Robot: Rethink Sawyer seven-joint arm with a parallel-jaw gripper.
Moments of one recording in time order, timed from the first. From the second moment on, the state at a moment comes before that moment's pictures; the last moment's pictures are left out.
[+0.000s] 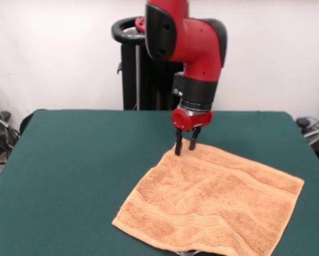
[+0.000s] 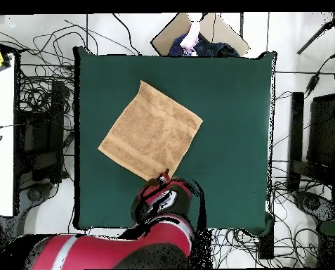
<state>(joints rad) 0.02 -0.39 -0.20 1.85 -0.65 -0.14 1.57</state>
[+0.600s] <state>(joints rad) -0.07 -0.43 -0.10 1.85 -0.74 -0.07 1.57</state>
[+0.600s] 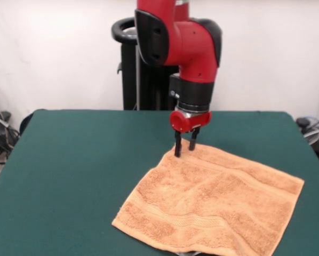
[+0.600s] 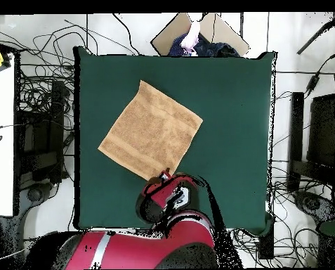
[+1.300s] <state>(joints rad) 0.00 -0.41 -0.13 1.84 -0.74 -0.07 1.57</state>
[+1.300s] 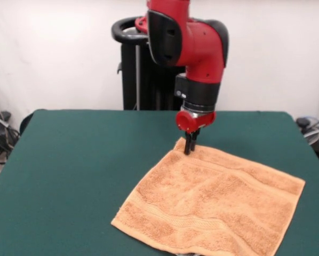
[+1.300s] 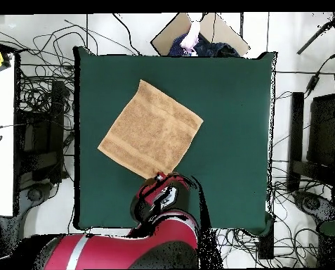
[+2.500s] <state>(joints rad) -0.15 -0.46 0.03 1.86 -0.90 0.01 1.57</state>
